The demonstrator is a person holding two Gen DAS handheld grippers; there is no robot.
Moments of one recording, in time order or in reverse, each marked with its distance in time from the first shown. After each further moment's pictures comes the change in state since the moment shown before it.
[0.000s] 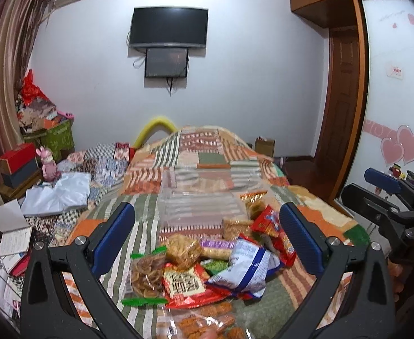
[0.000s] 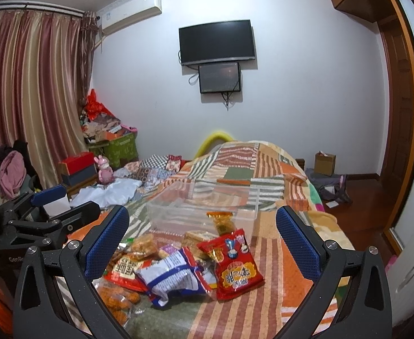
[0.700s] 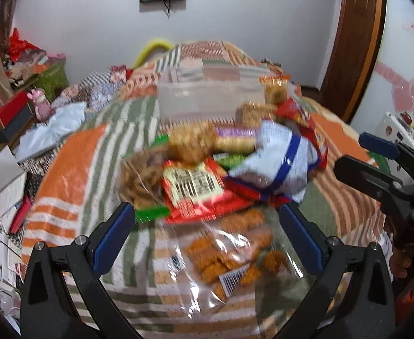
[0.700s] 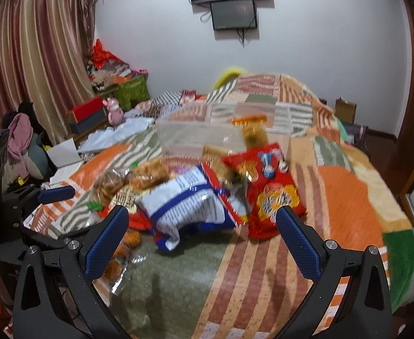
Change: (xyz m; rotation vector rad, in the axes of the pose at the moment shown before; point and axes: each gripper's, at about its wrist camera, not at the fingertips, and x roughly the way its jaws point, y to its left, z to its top) left arm 0.053 0.006 -0.097 0.015 0.399 0.007; right arm 0.053 0.006 -0.072 0.019 0.307 0.090
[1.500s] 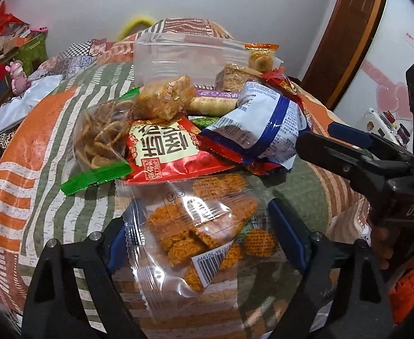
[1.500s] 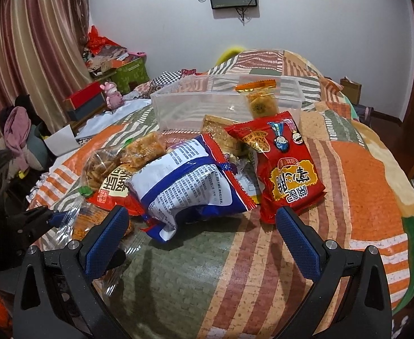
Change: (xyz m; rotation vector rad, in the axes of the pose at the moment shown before) left arm 0.024 0.002 -0.025 -0.060 0.077 -0.144; right arm 0.025 -0.002 -0.006 0.020 0.094 0.014
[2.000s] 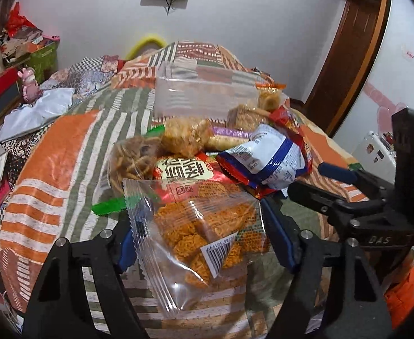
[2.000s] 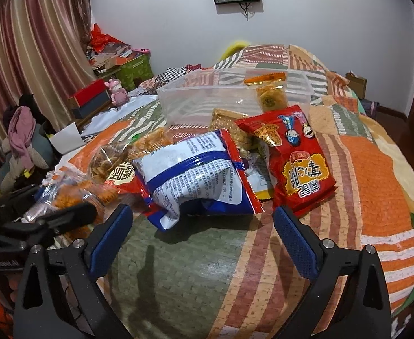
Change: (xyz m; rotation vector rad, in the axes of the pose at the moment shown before) left arm -0.040 0.019 0.017 -0.035 -0.113 0.013; right arm 0.007 0.002 -0.001 0.020 0.031 0.039
